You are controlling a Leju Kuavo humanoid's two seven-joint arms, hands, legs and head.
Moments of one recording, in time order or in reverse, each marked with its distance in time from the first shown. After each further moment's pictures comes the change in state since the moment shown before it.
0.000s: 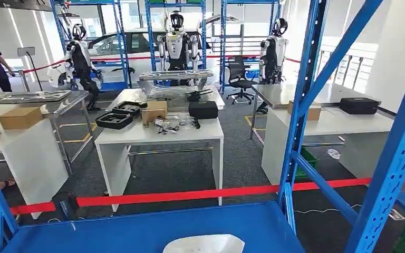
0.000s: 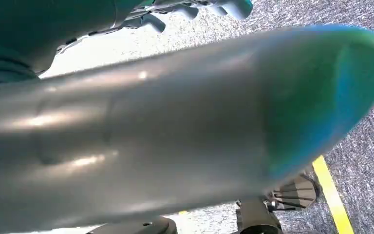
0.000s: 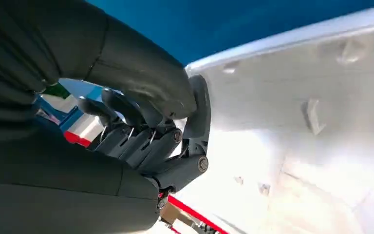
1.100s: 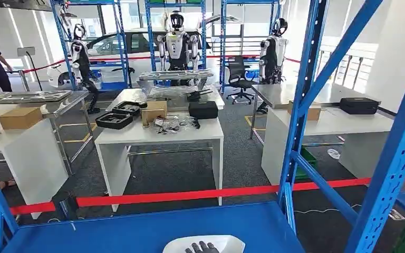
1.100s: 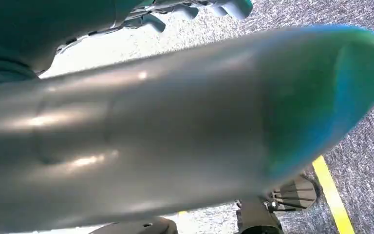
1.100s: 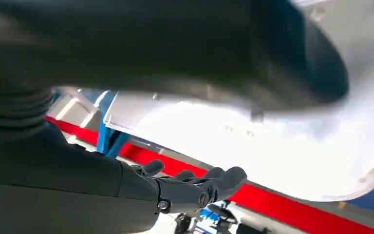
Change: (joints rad) left arm 0.001 -0.001 0.002 0.000 -0.011 0.000 -0.006; right arm 0.005 -0.063 0.015 -0.195 -0.025 0.032 -0.051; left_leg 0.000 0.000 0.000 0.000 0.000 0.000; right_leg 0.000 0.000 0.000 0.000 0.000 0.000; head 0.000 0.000
